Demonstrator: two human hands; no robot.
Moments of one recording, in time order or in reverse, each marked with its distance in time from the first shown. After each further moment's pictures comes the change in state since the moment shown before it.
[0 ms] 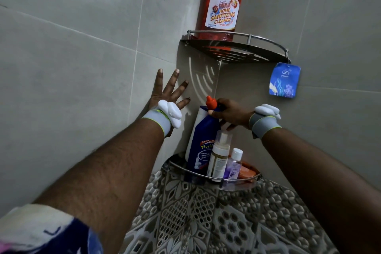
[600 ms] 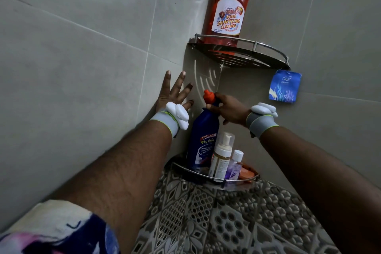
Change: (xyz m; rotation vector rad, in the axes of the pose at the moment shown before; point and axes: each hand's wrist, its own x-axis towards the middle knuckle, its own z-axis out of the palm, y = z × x) left_hand -0.006 -0.002 0.001 -0.054 0.049 0.027; right_hand -0.009 -0.036 0.004 -0.138 0.092 -0.108
